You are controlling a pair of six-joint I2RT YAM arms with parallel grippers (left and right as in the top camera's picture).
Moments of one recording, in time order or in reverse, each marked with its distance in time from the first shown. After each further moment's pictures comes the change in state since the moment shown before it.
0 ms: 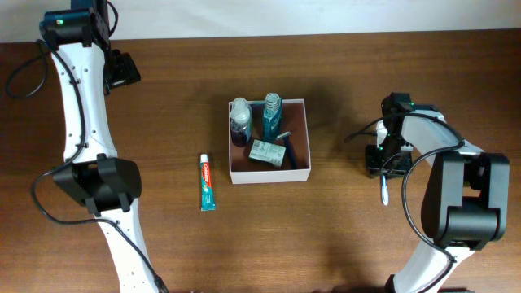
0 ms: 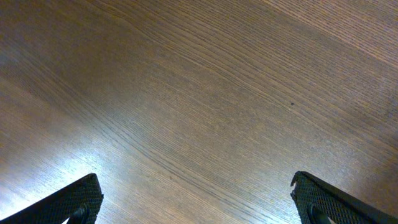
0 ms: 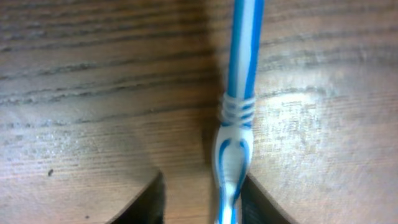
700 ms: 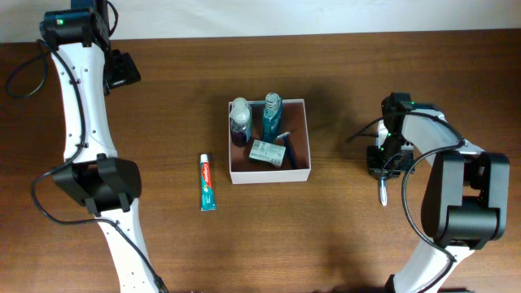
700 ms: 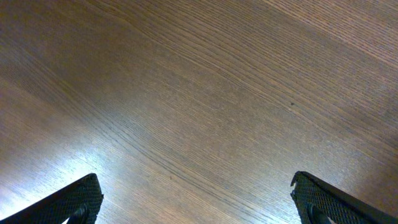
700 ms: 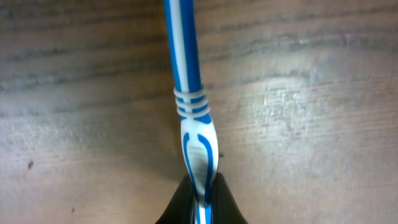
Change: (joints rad) left arm 0.000 0.000 0.000 0.000 0.000 0.000; right arm 0.000 0.003 0.025 -0.063 0.021 0.004
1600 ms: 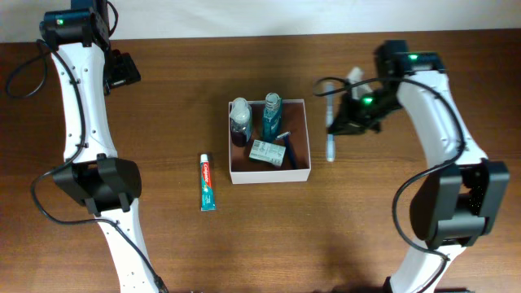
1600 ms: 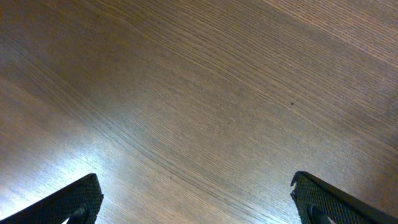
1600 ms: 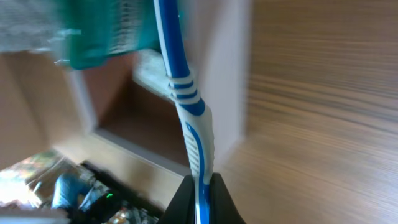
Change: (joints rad) left arm 0.000 0.000 0.000 0.000 0.000 0.000; right arm 0.154 0.005 0.469 -0.253 -0.682 0.046
